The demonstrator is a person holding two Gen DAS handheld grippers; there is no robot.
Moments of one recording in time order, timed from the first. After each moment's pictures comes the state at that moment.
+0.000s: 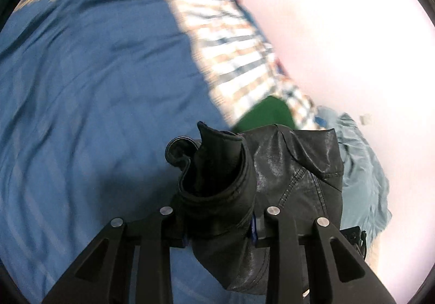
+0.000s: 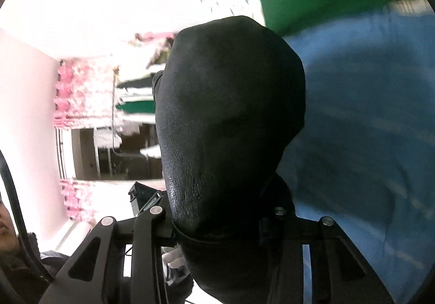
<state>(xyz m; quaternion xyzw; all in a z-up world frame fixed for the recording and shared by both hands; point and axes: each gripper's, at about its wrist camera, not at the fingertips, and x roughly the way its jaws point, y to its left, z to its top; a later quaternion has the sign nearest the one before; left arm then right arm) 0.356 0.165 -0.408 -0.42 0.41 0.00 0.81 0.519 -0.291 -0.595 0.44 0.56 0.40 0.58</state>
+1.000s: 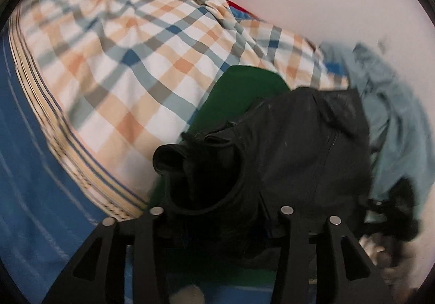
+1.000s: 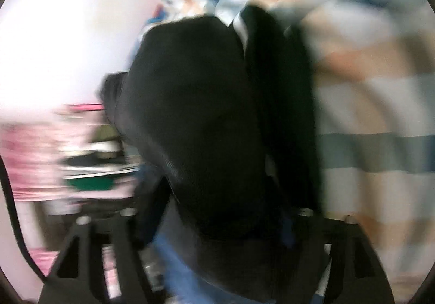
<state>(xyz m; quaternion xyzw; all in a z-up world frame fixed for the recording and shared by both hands) 0.673 0.018 -0.504 -0.21 0.50 -0.06 0.84 0.803 -0.470 -0.638 0.38 0.60 0.18 0.68</state>
